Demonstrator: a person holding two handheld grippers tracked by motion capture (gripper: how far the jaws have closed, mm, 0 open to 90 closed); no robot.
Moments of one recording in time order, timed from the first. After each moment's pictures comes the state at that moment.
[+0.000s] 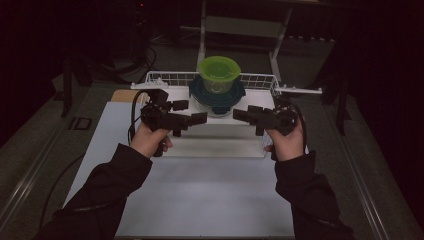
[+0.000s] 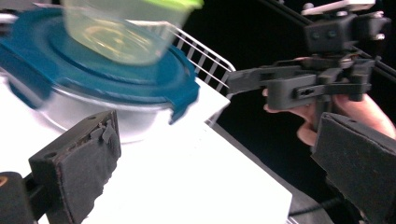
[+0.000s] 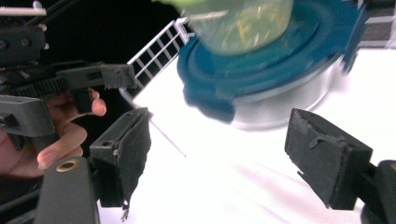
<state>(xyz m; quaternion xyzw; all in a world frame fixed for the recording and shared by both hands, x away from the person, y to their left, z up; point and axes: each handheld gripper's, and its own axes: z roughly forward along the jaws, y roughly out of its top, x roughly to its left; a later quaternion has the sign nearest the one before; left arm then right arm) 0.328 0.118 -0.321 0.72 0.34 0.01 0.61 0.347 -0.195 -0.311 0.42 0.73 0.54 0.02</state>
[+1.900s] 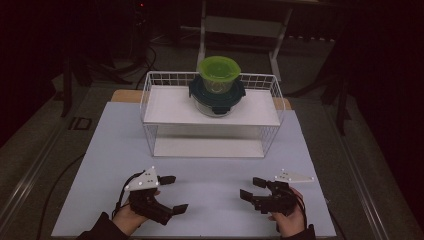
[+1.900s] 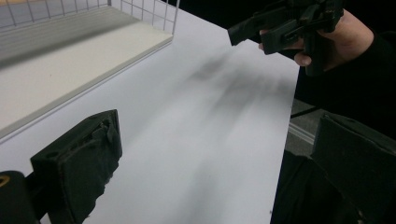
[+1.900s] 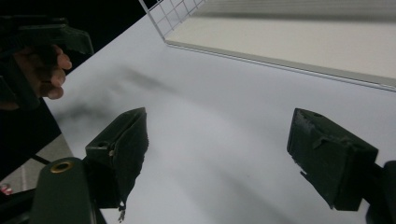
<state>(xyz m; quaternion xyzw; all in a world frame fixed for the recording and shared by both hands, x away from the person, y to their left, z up) 0.217 0.147 -0.481 0.79 0.27 0.04 0.55 0.244 -0.242 -0.487 0.40 0.76 0.52 0.03</state>
